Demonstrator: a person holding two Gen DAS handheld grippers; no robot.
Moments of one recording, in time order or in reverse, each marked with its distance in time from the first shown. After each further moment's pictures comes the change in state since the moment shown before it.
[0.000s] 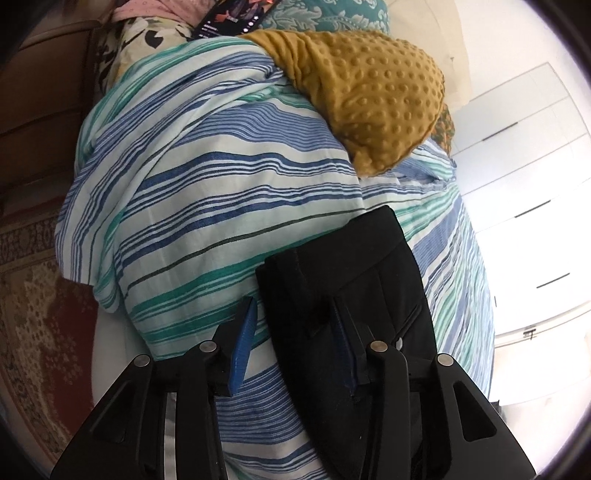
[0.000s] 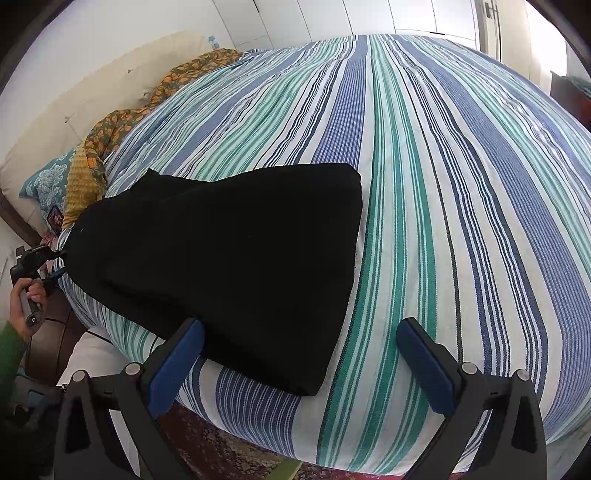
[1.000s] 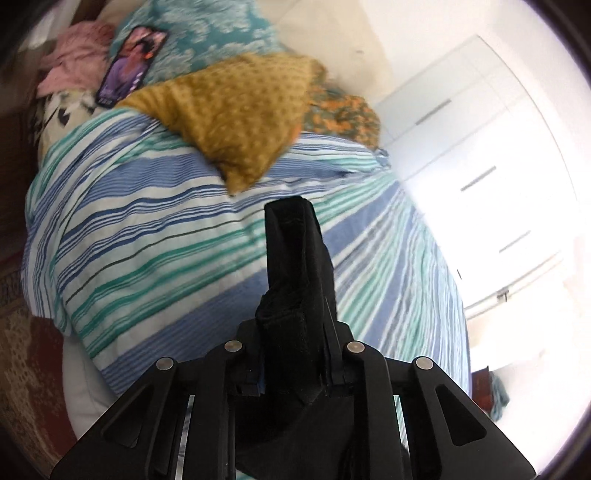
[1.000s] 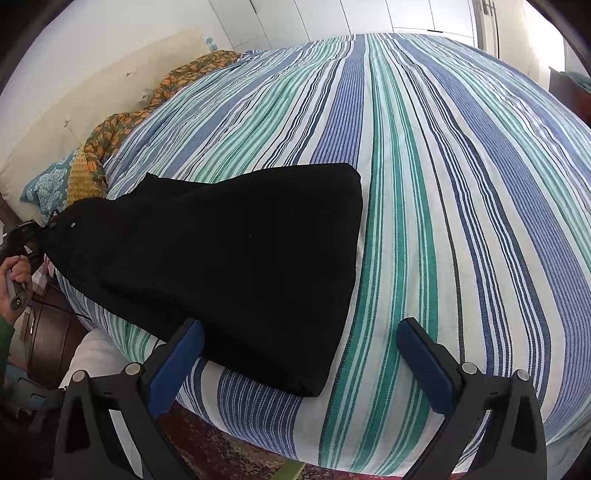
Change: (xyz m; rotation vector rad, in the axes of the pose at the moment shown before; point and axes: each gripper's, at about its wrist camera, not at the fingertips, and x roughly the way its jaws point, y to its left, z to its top) left arm -0.069 -0.119 -0.029 0.239 -0.063 -0.185; right arm 0.001 -0.005 0.001 0.023 -0.006 0.012
